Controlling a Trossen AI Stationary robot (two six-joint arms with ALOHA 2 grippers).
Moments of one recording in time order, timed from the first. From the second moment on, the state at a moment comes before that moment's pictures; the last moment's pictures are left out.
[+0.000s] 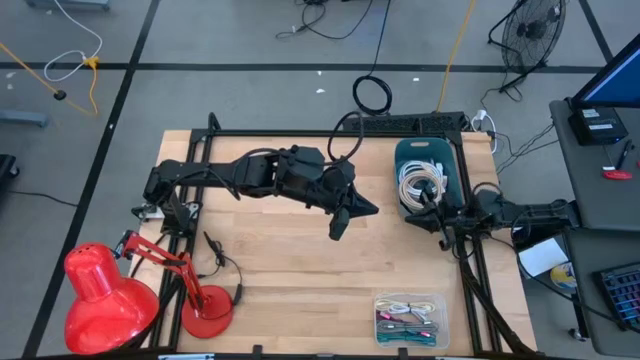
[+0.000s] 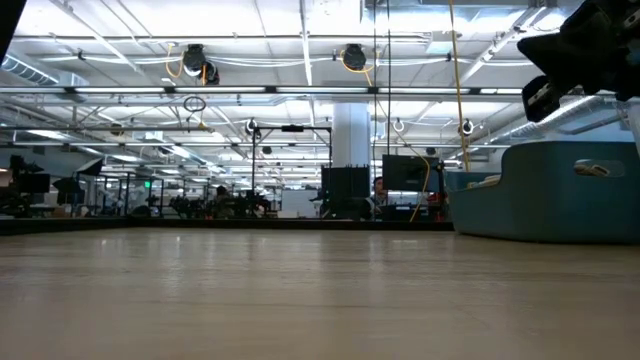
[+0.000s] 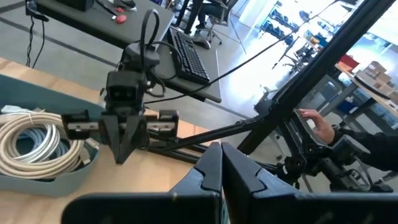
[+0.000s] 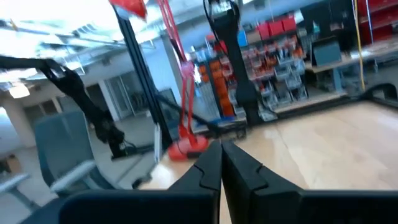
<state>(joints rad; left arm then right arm) -0.07 1.83 1.99 -0.38 0.13 -0.44 0.05 0.01 0.01 0.14 -0.11 0.34</state>
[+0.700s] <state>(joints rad) -0.02 1.82 1.96 -0.51 0.13 -0.34 0.05 0.03 0.01 0.14 -0.11 0.34</state>
